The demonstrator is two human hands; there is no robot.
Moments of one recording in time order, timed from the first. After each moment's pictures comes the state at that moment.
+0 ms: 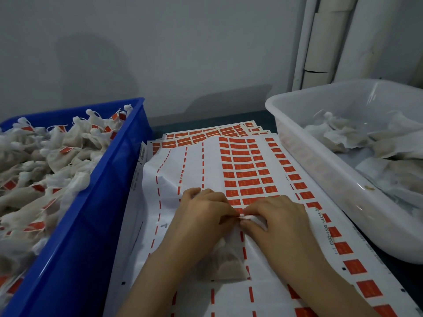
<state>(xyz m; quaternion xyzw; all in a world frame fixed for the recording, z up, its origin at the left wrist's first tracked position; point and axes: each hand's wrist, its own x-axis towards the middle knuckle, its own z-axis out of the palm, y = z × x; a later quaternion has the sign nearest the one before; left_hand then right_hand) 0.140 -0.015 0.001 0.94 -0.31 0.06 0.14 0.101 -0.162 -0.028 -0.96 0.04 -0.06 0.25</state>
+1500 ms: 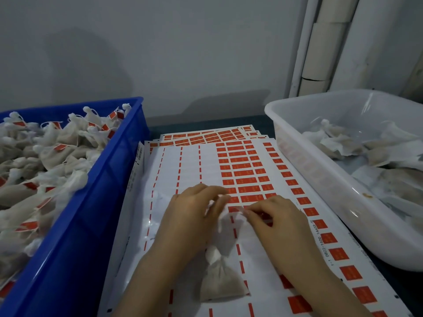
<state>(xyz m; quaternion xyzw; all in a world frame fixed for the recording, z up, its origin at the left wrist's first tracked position) 0.143 -0.010 0.005 0.93 -0.19 0.07 0.30 0.098 -0.168 -0.023 -0.94 0.06 -0.16 0.31</state>
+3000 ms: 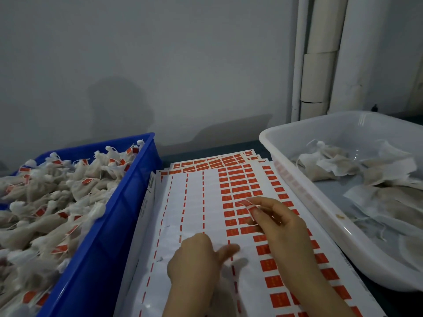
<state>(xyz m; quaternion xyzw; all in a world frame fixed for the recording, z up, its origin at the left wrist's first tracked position) 0.116 -0.043 0.014 0.98 0.11 -0.12 0.14 0.098 -0.178 0.003 -0.73 0.07 -0.20 0.65</state>
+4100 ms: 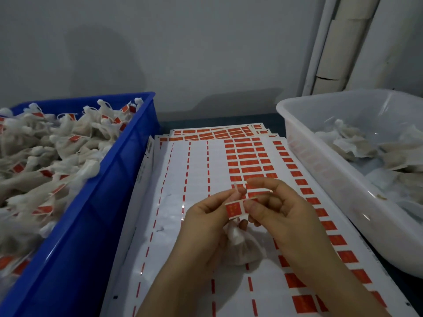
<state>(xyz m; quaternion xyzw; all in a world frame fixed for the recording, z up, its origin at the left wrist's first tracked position) 0.110 -0.029 0.008 0.57 -0.01 -0.15 0.81 0.084 -0.160 0.012 -0.72 -0.03 -0.10 0.68</state>
